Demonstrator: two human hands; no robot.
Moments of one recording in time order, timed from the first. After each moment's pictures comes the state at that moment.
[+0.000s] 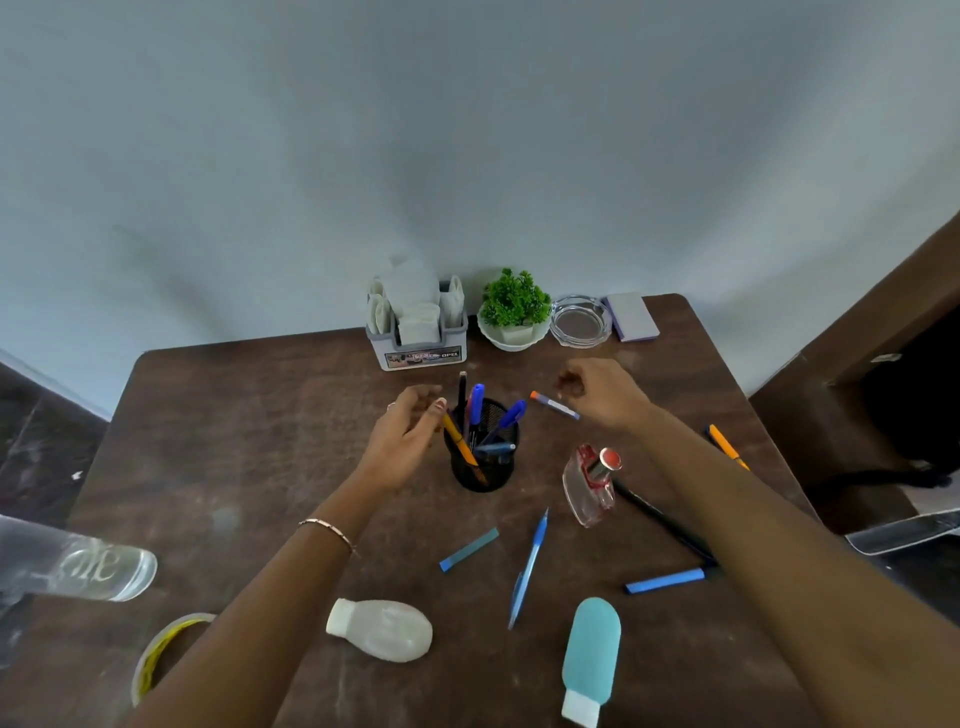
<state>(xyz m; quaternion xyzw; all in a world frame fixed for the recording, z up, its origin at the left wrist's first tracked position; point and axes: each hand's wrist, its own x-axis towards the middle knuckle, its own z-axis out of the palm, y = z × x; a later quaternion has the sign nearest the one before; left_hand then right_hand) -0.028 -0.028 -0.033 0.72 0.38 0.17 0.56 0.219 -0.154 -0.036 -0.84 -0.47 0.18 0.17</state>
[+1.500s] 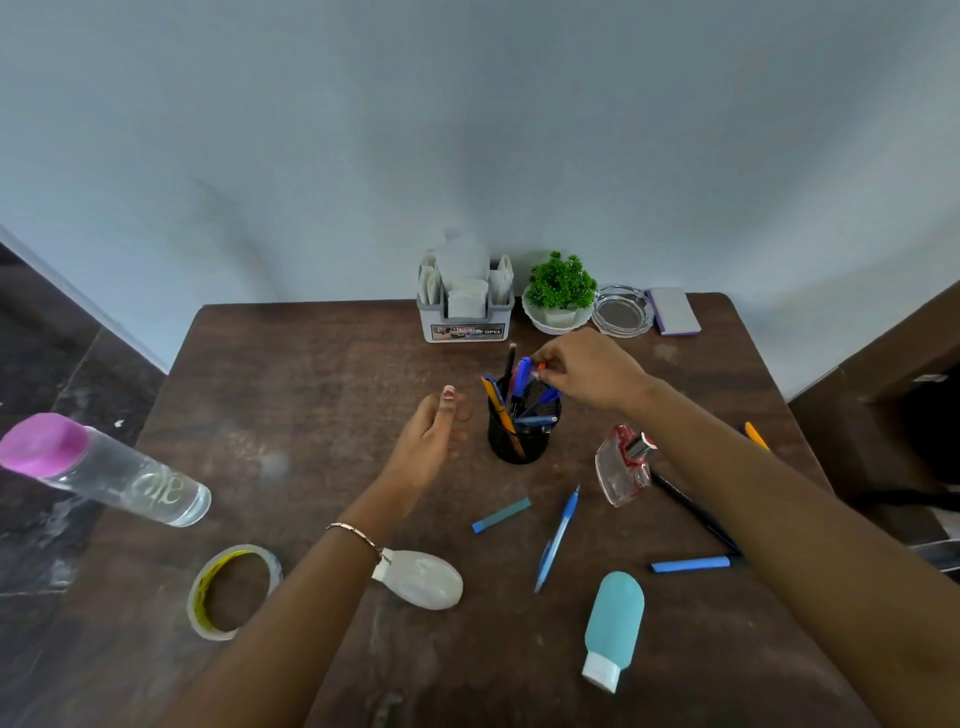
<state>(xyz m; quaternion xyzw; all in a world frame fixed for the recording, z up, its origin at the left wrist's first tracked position) -0.068 -0.061 -0.031 0.61 0.44 0.20 0.64 0.149 -0.120 0.020 -0.77 -0.61 0.15 0.11</state>
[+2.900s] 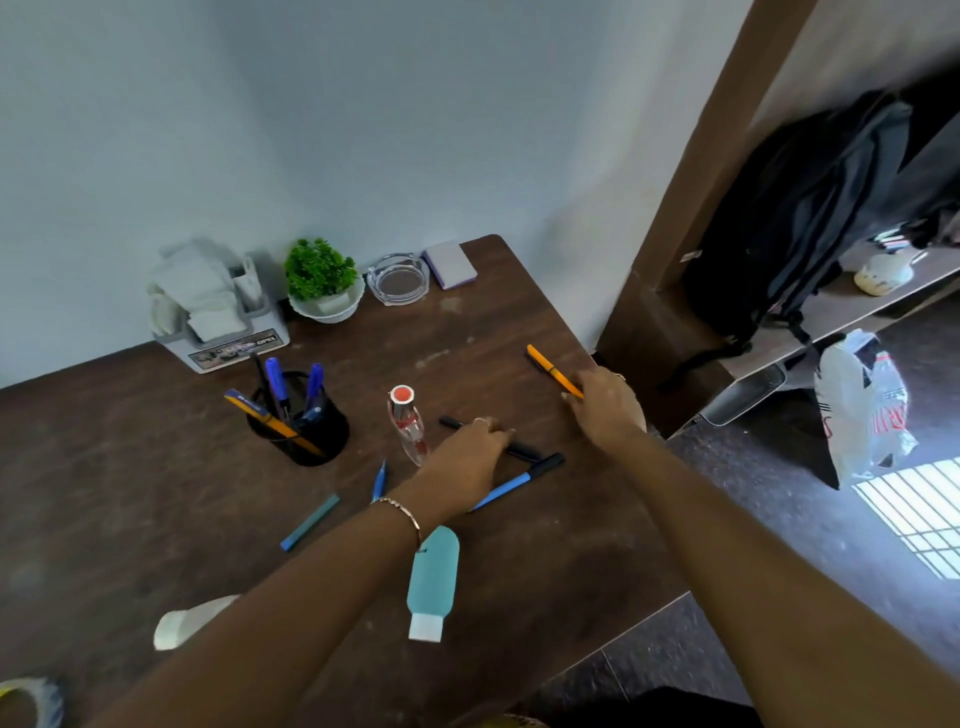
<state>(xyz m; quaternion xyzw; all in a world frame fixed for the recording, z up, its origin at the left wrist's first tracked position) 0.101 -0.236 -0.059 0.97 0.05 -0.15 0.19 0.256 -0.382 -0.082 -0.95 -0.24 0.10 0.15</state>
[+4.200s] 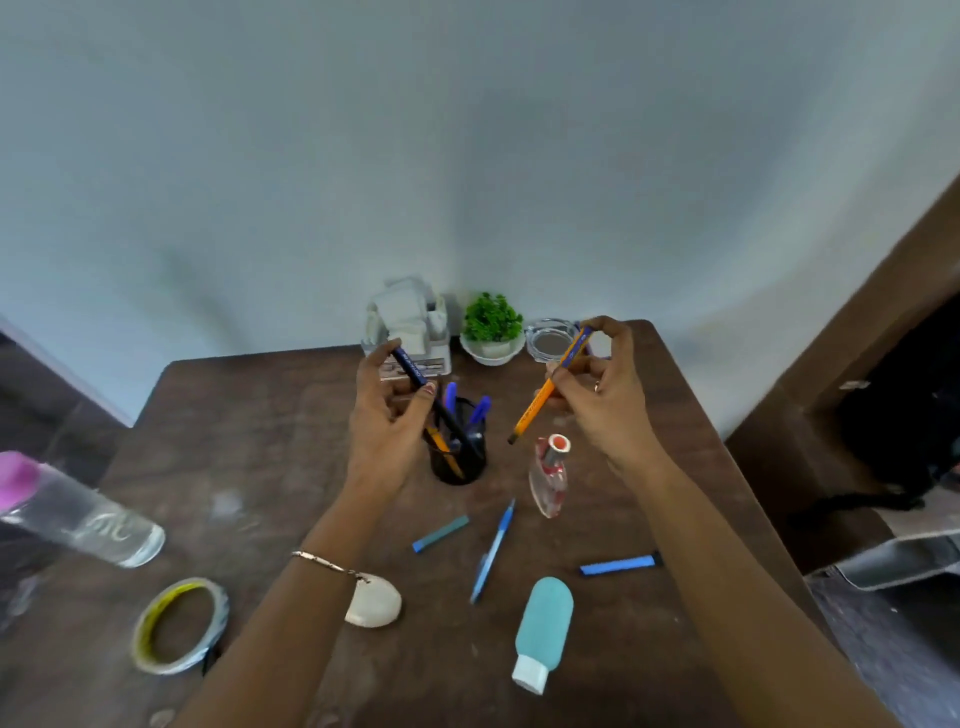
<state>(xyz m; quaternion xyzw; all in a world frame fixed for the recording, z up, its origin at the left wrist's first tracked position) -0.025 -0.116 0.038 0.63 0.35 0.41 0.55 0.150 -0.243 0.051 -0.65 -0.30 0.20 0.66</state>
